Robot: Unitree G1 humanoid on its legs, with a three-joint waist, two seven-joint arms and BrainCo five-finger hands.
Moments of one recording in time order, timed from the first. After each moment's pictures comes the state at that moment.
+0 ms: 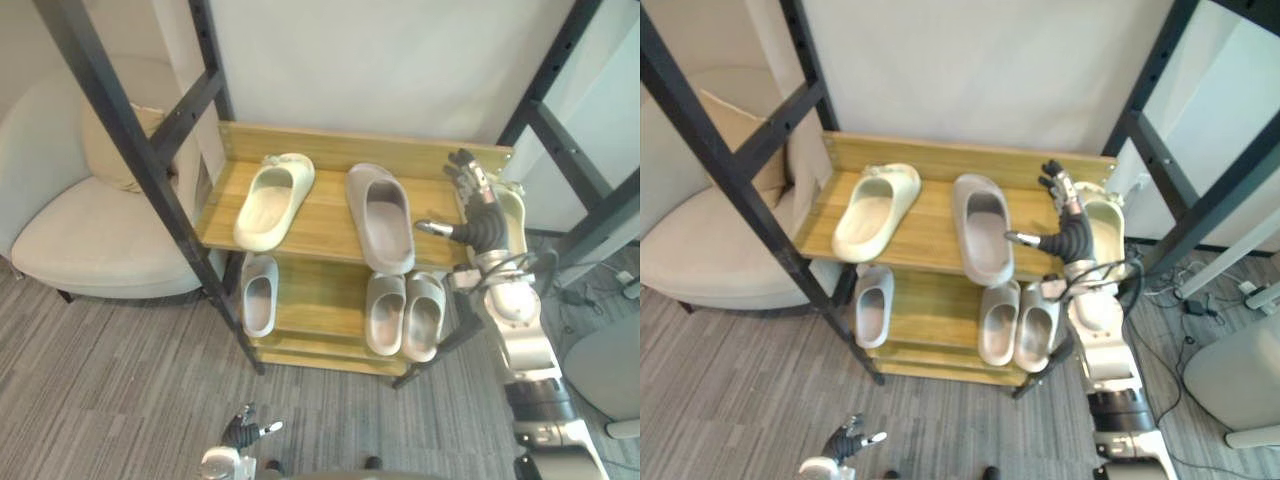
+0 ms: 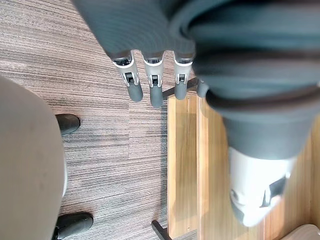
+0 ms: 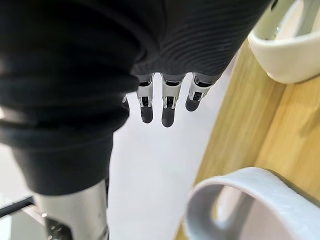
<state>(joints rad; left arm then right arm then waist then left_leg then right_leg) 0.09 0.13 -0.09 1.02 -0.04 -0.19 -0.01 -0.39 -0.43 0.03 0.12 0.09 -0.18 -0.02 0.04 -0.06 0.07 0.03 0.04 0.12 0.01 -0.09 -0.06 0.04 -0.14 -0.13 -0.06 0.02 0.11</state>
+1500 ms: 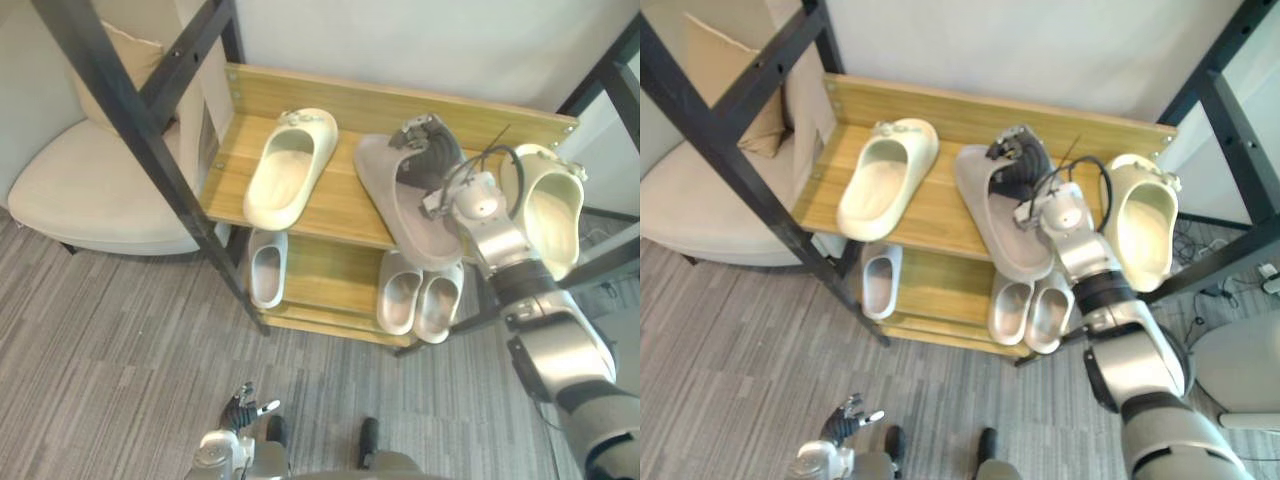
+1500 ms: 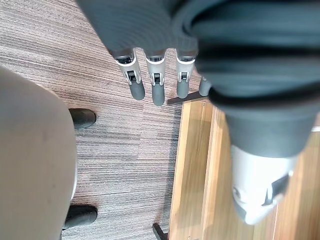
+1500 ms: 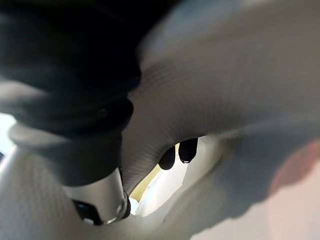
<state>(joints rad) 0.07 0.14 -0.09 0.96 -0.12 -0.19 0.00 -0.92 -0.48 0.26 0.61 0.00 -0.12 0.04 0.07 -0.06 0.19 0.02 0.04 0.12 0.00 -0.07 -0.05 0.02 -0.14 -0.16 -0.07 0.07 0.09</state>
